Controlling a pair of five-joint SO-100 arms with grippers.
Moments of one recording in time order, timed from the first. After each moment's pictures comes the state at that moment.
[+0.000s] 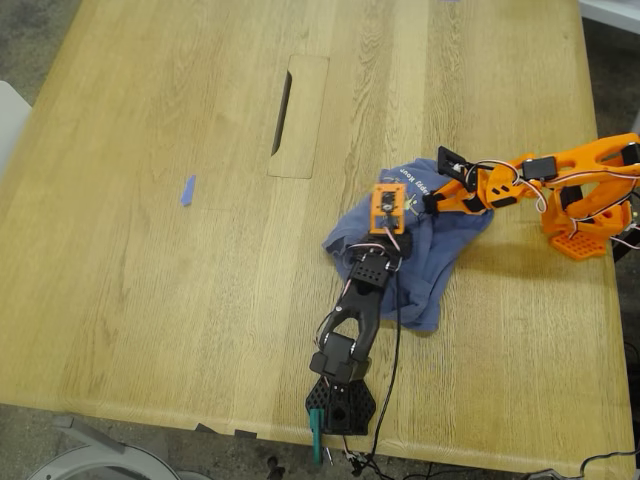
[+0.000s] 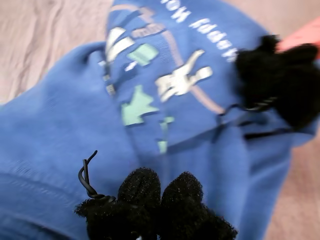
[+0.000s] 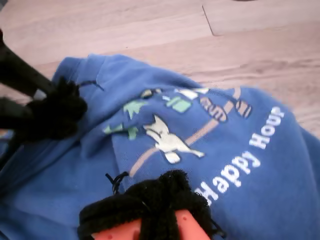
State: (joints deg) arm 0 17.8 117.1 131.9 23.9 -104.1; arm 1 -8.8 131.5 146.9 8.8 -80.0
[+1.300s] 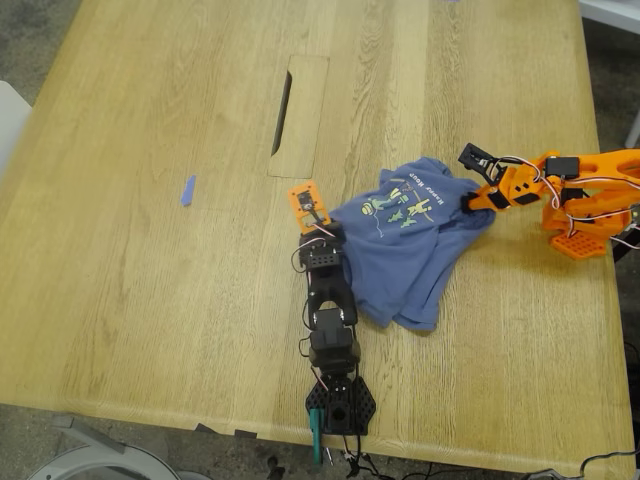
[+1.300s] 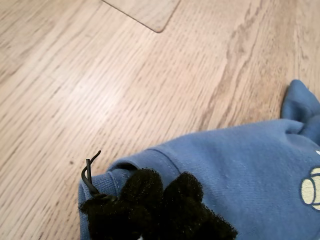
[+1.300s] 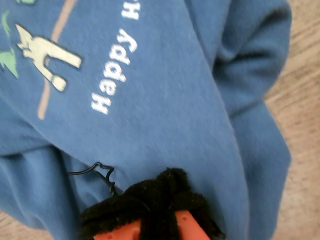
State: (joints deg) arm 0 -8.9 100.7 127.8 11.9 -104.1; arm 1 3.1 154.9 160.3 47.5 -68.9
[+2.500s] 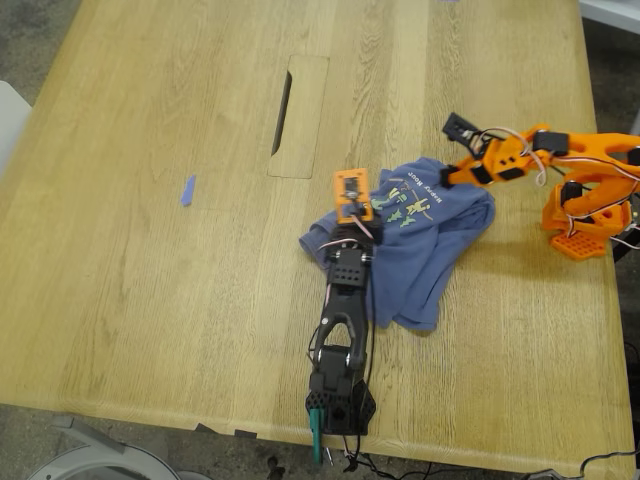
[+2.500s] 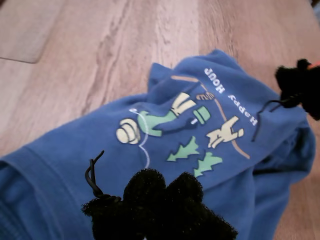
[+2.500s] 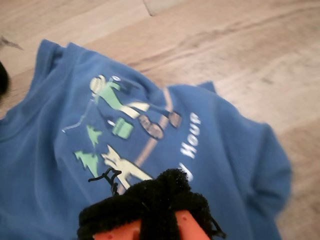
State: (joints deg) arm 0 12.0 121.2 125.6 29.0 -101.6; arm 1 -1.1 129.6 128.3 33.7 -73.8
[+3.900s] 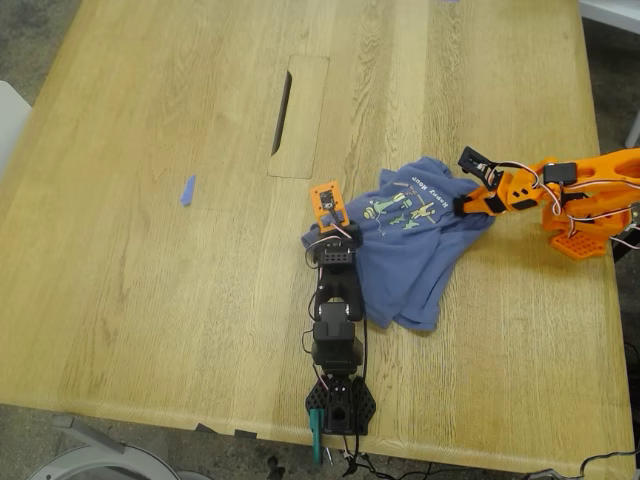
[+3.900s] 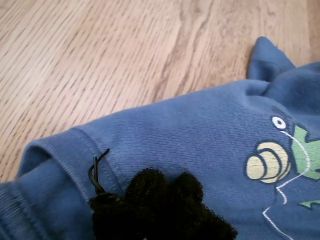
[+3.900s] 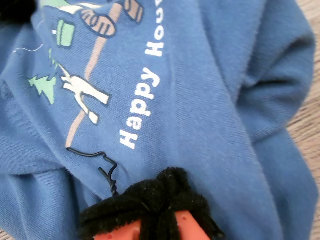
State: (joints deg) arm 0 -4.0 96.2 128.3 11.5 -103.1; arm 1 2.5 152.5 168.0 33.4 -69.7
